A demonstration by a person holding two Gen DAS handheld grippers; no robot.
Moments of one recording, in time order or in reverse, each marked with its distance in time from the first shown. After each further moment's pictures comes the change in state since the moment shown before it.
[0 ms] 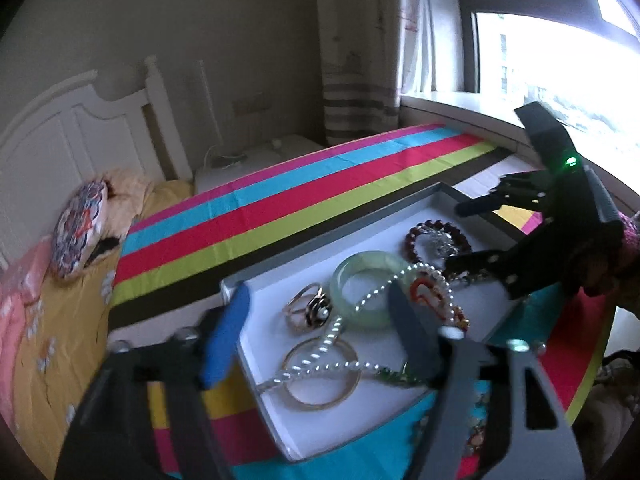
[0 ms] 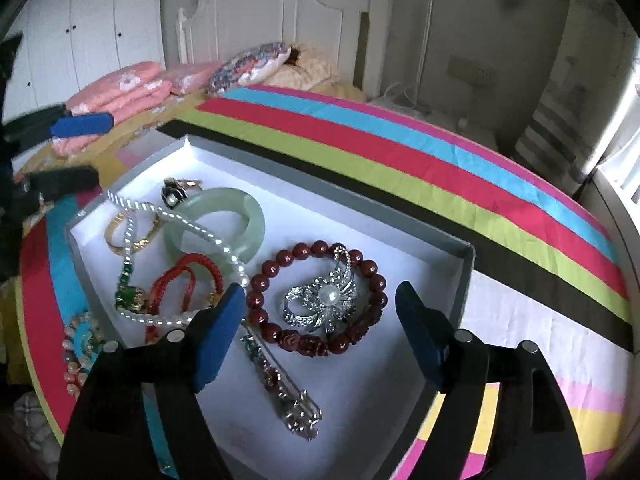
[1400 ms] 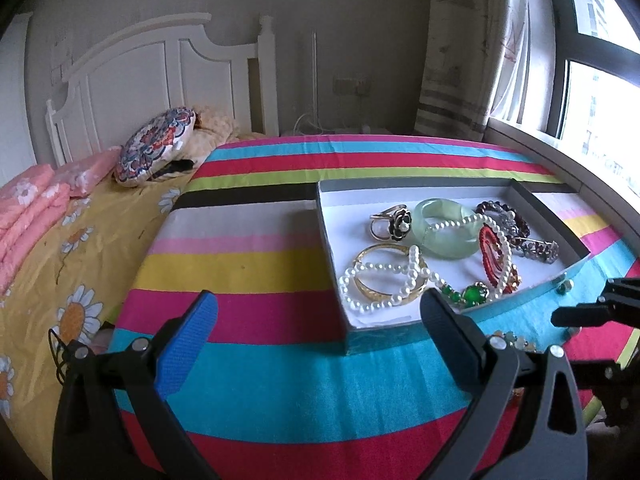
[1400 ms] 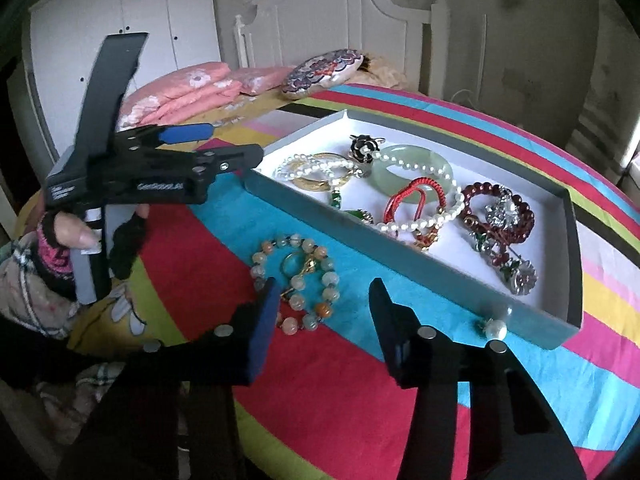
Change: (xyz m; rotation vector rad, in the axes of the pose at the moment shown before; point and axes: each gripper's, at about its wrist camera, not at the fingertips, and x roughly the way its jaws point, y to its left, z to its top) left arm -0.039 0.023 -0.083 -0.293 0.000 0.221; right arm -0.058 0.116 -0.058 -0.034 -0.022 0.160
